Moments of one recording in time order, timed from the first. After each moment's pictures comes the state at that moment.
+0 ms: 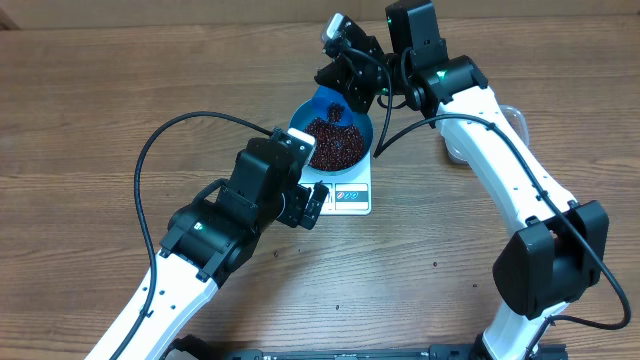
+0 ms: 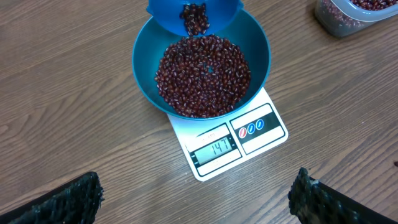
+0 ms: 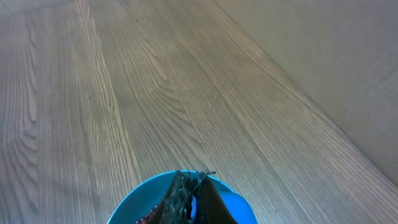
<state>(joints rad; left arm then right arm) -0.57 1.18 1.07 -0.71 -0.09 -0.08 0.37 1.91 1.75 -0.55 -0.64 -0.48</state>
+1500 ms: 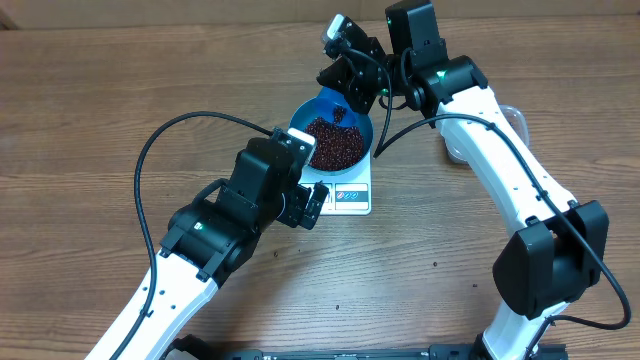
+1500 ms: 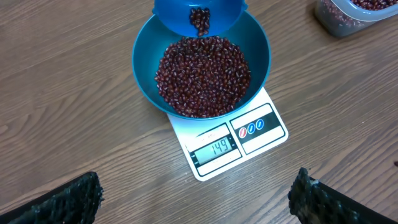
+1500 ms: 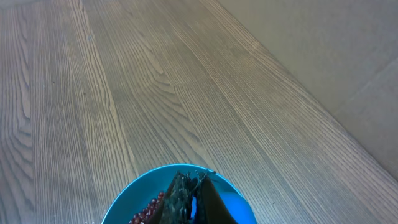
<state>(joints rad) -0.57 1.18 1.07 -0.71 -0.09 -0.08 0.37 1.91 1.75 -0.56 -0.61 -0.48</state>
